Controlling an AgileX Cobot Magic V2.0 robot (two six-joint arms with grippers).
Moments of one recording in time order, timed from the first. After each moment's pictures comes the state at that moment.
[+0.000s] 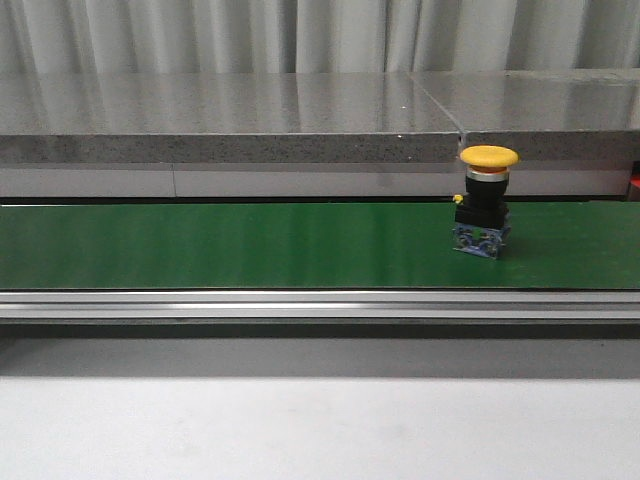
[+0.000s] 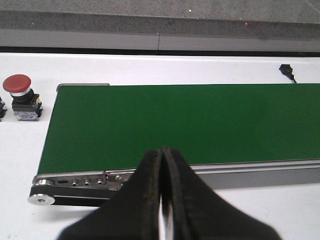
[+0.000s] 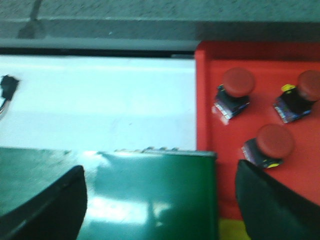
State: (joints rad) left arm -0.12 0.44 -0.51 -0.14 0.58 0.04; right arm -0.44 1.33 -1.06 0.59 0.68 -0.70
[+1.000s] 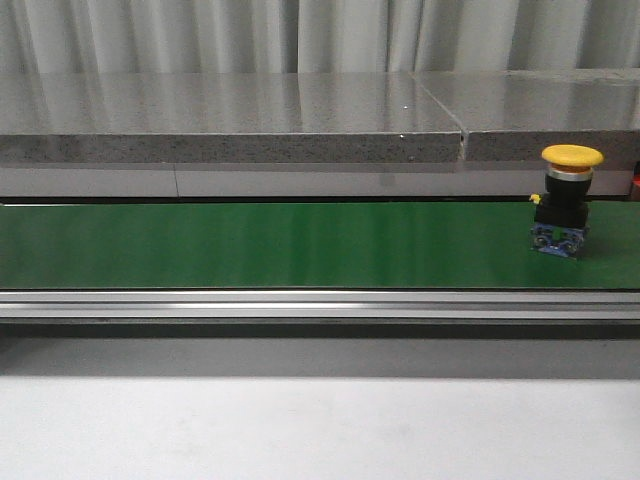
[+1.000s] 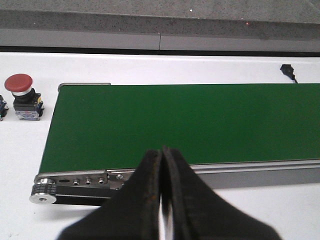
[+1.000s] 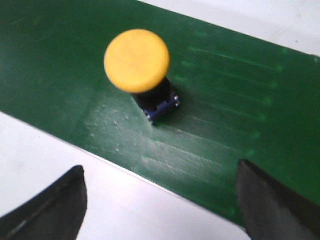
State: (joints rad) left arm -0.12 0.44 -0.51 -0.14 0.58 0.04; right arm -0.11 1.18 -0.74 0.59 0.64 -0.75
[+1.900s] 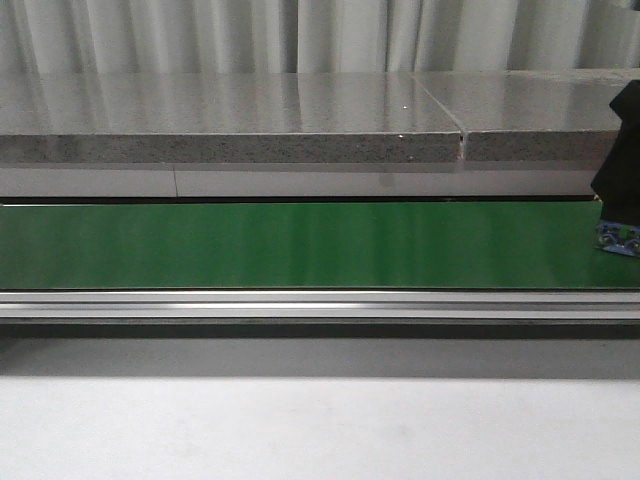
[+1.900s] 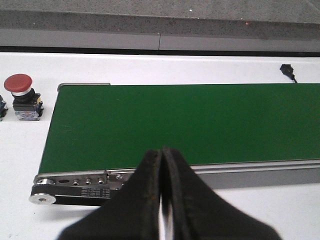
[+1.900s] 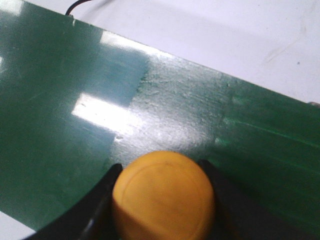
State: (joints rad) left arm -0.12 0.44 -0.51 -0.14 0.58 0.04; right arm -0.10 1.49 -0.94 0.59 0.61 -0.77
